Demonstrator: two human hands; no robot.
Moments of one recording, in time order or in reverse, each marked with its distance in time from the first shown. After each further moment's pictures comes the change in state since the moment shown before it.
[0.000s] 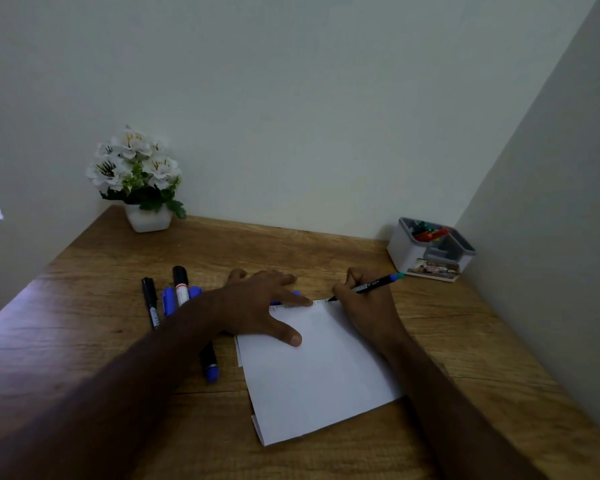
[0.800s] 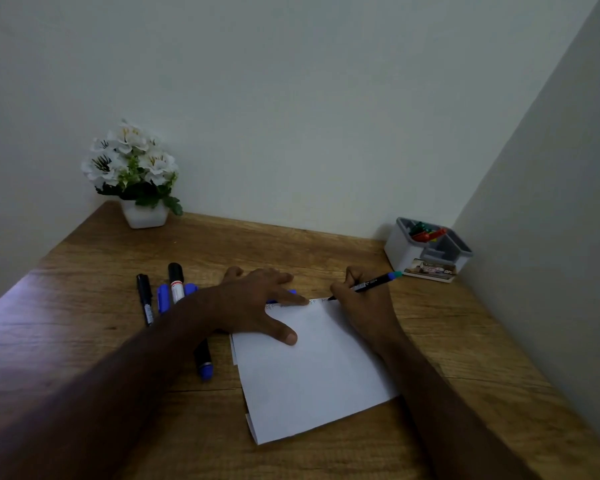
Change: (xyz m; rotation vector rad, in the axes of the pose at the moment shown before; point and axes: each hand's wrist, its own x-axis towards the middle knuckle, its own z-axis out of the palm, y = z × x) left_hand -0.003 0.004 -0.002 -0.011 -0.008 0.001; right_hand -0.001 -0.001 -0.002 0.020 0.011 0.034
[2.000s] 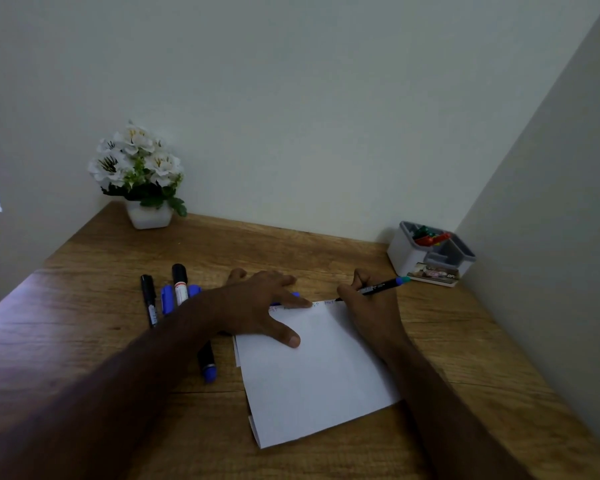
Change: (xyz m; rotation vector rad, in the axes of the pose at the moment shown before) left_hand 0.000 -0.001 0.000 -0.007 0.001 0.015; right_hand 0.000 0.003 -0.001 0.031 0.038 -0.017
